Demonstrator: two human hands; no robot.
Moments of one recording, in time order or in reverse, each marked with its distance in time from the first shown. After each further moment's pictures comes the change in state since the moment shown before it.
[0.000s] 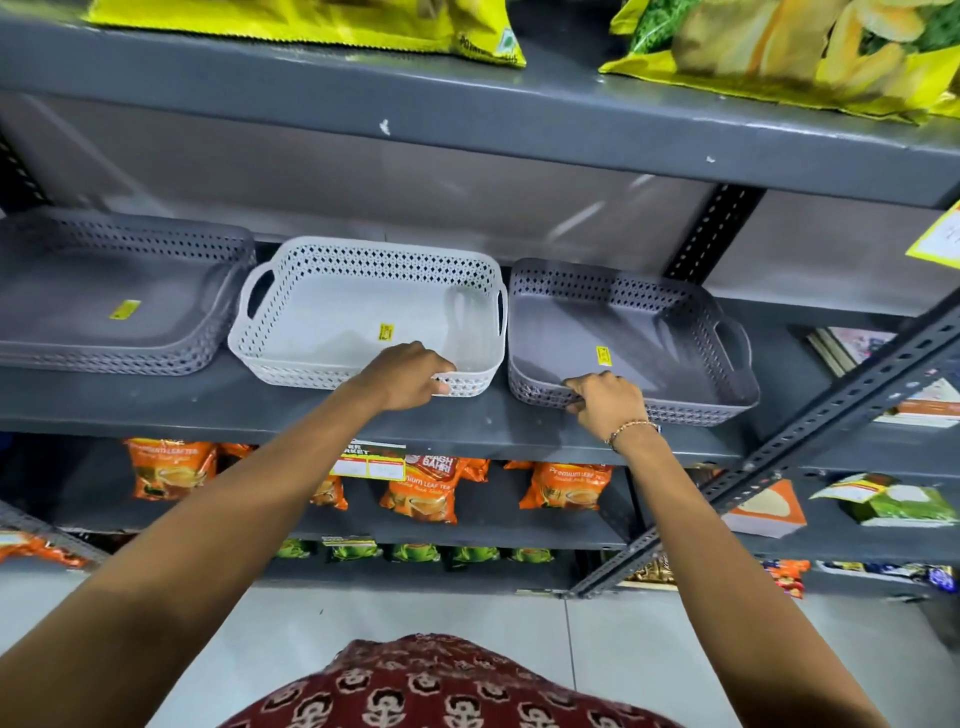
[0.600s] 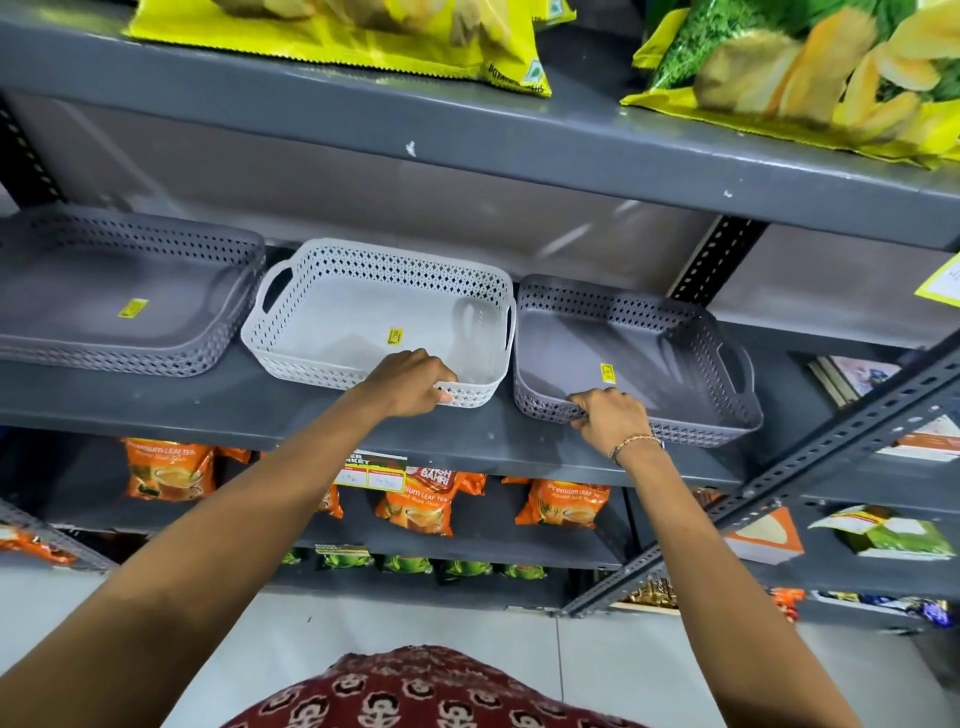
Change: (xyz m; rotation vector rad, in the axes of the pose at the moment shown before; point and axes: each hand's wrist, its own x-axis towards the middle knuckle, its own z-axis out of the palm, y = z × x) left_hand 0.005 -0.005 -0.001 -0.041 0.036 -0.024; right_hand 0.005 0.001 -0.004 0.042 -0.021 0.016
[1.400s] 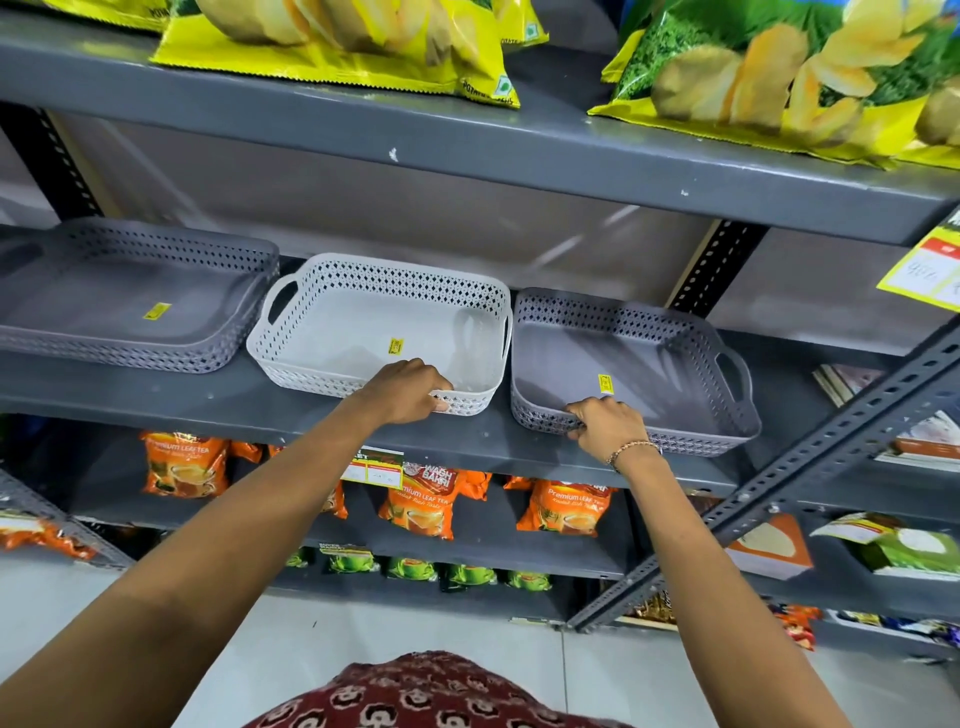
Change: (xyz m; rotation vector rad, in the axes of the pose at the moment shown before) left_hand -0.014 0.013 0.002 0.016 -0.038 -0.083; right_hand -0.016 0.009 -0.002 0.024 -0.030 -0.056
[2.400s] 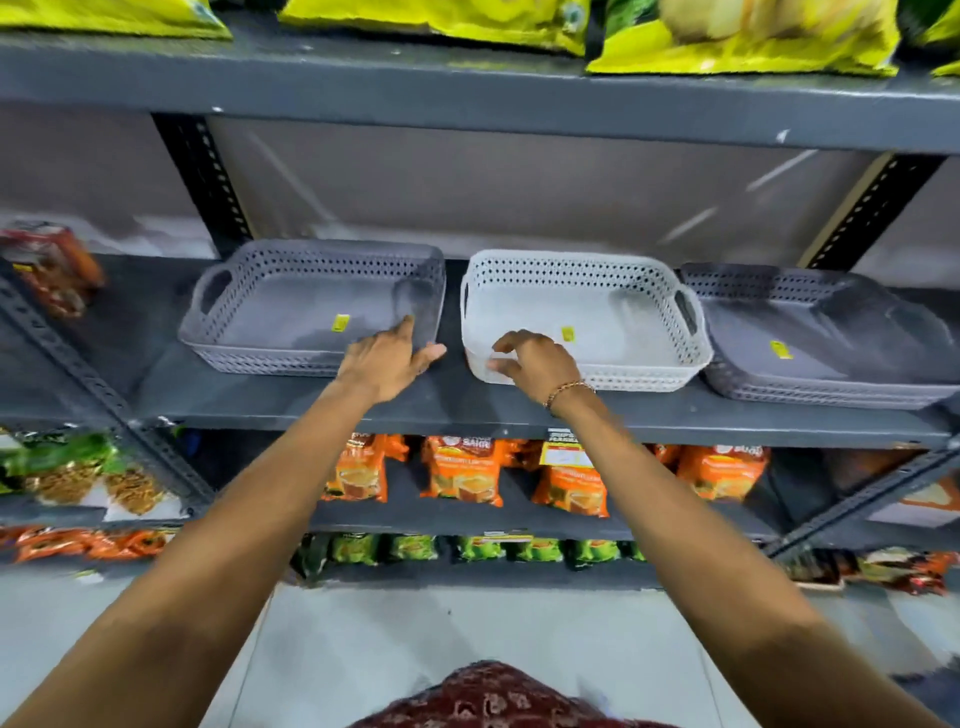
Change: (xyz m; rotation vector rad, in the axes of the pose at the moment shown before) left_hand -0.123 -0.259 -0.068 0.088 0.147 -0.222; right_hand 0.049 -0.356 -0.022 0.432 0.175 -0.139
